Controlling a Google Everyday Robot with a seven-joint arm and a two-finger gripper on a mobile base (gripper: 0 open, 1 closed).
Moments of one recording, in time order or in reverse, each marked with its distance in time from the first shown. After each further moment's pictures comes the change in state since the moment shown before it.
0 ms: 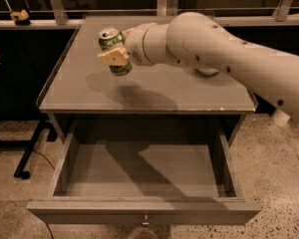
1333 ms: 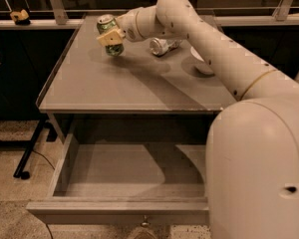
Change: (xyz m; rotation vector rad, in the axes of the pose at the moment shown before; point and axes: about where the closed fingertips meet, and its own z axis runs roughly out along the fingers) arm 0.001 -0.082 0.135 -0.169 -0.040 -0.024
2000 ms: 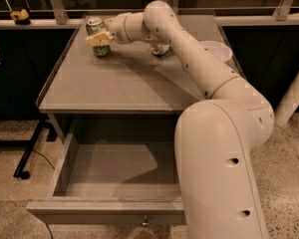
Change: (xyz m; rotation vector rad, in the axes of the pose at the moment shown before) arm 0.002 -0.009 0.060 -0.045 -0.082 0.017
